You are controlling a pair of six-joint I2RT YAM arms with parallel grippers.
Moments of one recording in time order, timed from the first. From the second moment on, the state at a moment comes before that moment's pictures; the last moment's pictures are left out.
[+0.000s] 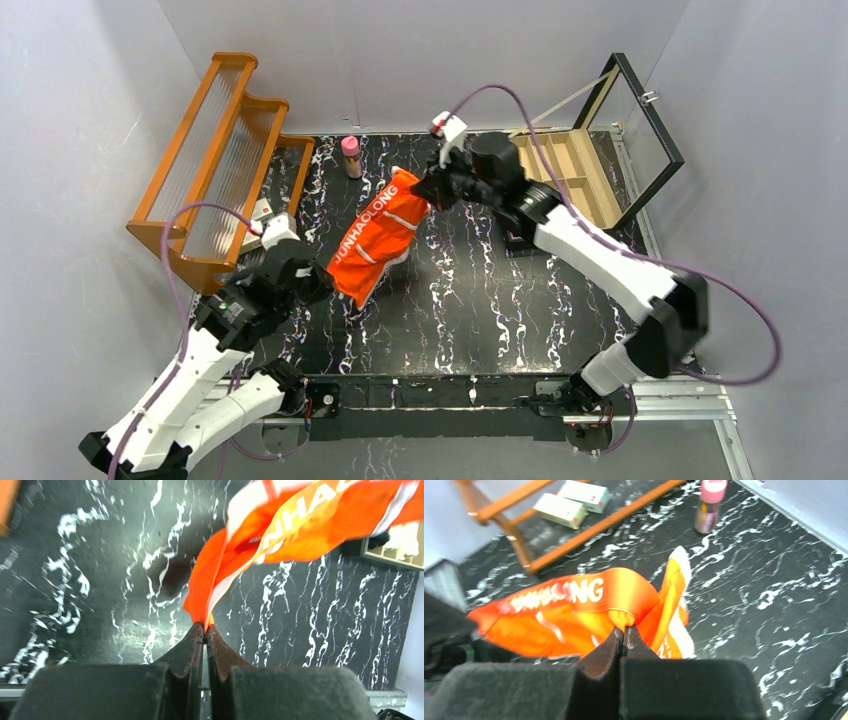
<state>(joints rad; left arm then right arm) -0.65 0.71 0.88 -0.96 -0.33 -0.91 0.75 1.59 1.48 -0.23 -0.26 0.06</state>
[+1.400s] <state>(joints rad) -0.42 1.57 1.20 -0.85 -0.20 -0.44 0.54 1.83 1.41 -0.45 -0.30 0.37</state>
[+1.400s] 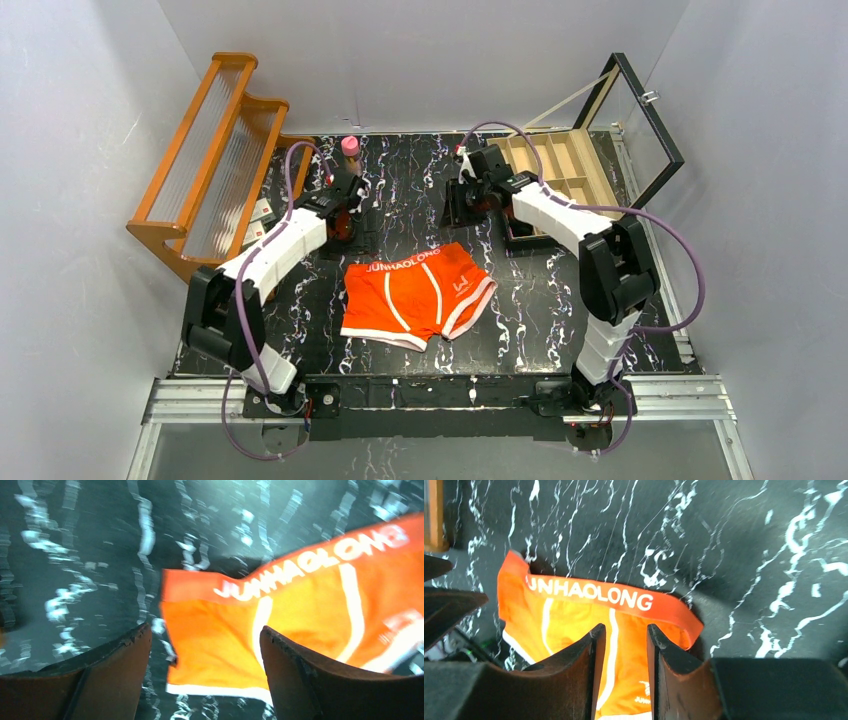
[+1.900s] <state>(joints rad) -0.43 1.55 0.91 -0.63 0.29 -0.56 0.54 2.00 1.46 -0.60 -0.53 0.32</state>
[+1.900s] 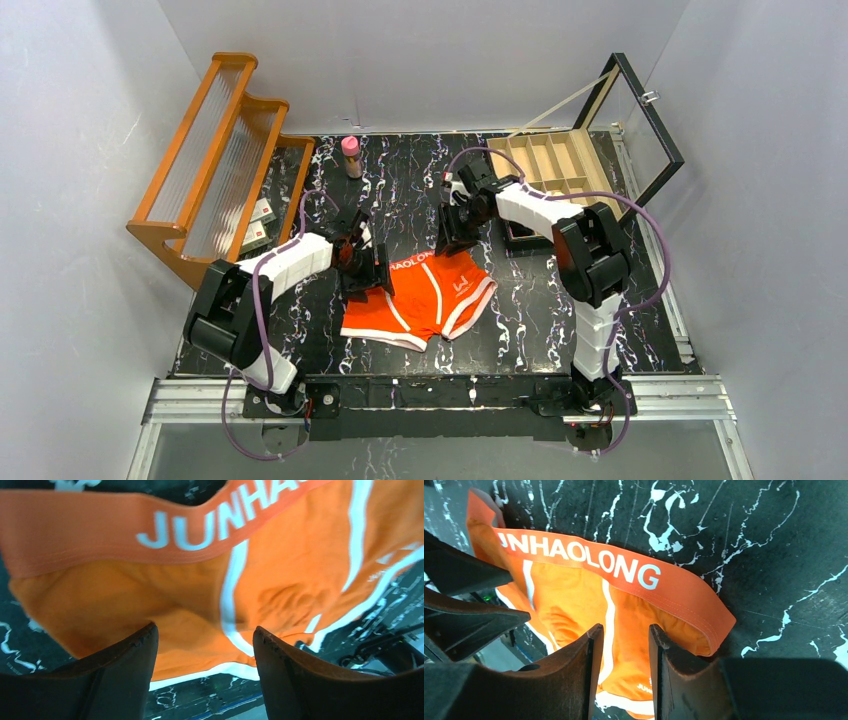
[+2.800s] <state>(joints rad) -0.43 1.40 0.93 -0.89 0.11 -0.52 0.67 1.75 1.20 -0.67 -0.41 0.38</state>
